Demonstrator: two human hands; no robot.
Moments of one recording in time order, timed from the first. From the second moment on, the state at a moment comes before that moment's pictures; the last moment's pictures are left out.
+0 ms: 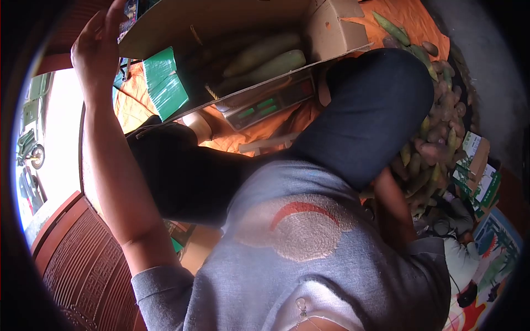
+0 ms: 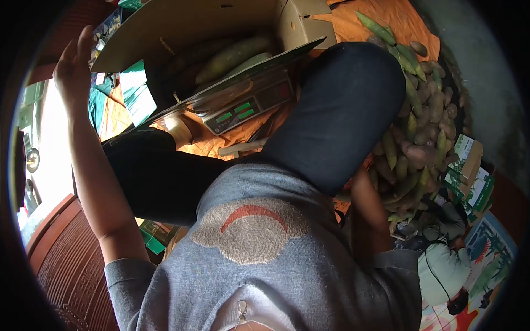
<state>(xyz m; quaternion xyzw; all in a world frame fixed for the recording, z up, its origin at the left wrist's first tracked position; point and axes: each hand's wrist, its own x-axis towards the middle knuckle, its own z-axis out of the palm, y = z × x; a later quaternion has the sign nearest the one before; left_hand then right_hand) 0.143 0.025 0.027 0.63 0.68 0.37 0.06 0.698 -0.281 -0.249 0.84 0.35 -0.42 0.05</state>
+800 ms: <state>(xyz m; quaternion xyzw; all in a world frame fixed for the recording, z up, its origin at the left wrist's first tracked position) 0.305 -0.148 0.123 0.28 -0.19 0.22 0.92 0.801 -0.092 -0.210 0.71 0.17 -0.49 -0.48</state>
